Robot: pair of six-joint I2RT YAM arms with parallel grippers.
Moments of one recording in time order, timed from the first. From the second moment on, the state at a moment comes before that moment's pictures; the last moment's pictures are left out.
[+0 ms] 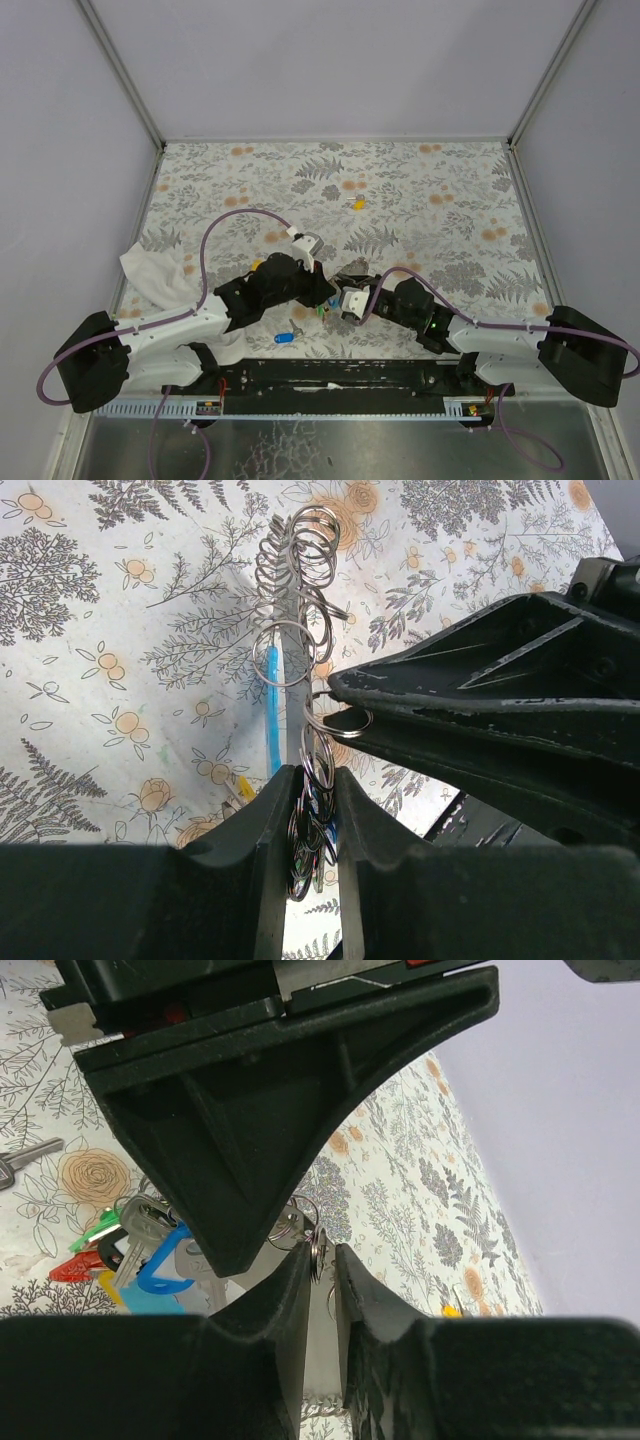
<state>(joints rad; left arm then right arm) -0.93 1.13 0.54 0.11 0.07 -0.52 1.03 1.15 0.27 0.75 -0.04 -0.71</state>
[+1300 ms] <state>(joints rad) -0.89 0.85 0.25 0.50 0.12 -0.16 0.80 1.06 0.60 0.08 -0.44 -0.49</state>
